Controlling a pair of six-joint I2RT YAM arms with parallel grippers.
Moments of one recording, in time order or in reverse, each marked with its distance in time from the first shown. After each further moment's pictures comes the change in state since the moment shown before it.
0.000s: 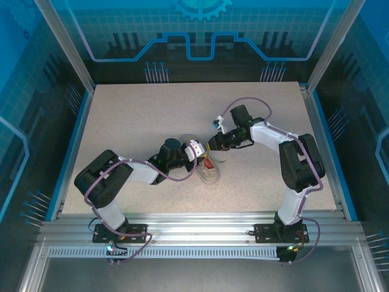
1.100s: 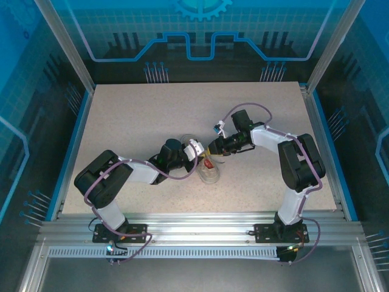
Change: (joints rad) left arm -0.002 -0.002 0.003 -0.045 -0.058 -0.052; right arm -0.005 0.000 -0.069 0.044 -0.049 0.041
